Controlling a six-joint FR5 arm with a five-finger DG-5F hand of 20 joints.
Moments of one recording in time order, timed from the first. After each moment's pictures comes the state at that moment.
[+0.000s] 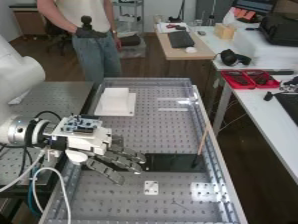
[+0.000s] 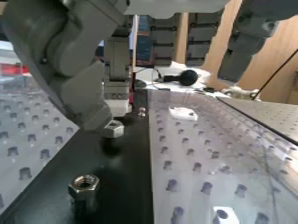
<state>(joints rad) 1.23 -1.93 -2.12 -2.42 -1.83 -0.95</state>
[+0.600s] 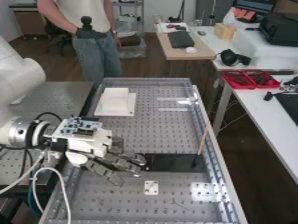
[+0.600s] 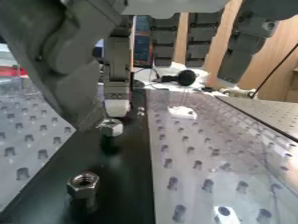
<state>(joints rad) 1.23 -1.94 -2.12 -2.40 -1.82 -0.94</state>
